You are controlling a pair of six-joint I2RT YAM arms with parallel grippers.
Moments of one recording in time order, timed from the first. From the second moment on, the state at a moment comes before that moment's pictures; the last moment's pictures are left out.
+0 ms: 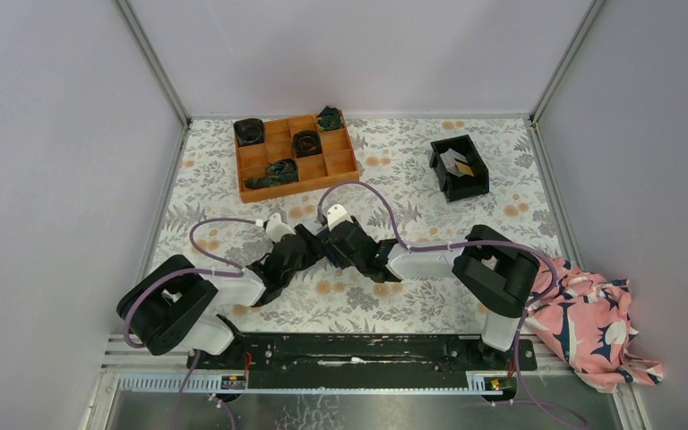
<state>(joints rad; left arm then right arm) -0.70 1.41 0.29 0.53 -0.35 -1.04 1.04 1.81 0.95 0.09 0.41 0.15</state>
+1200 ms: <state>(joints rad) -0.70 1.50 0.28 0.67 -0.38 -1.06 1.05 1.91 1.01 0.22 0.48 0.09</state>
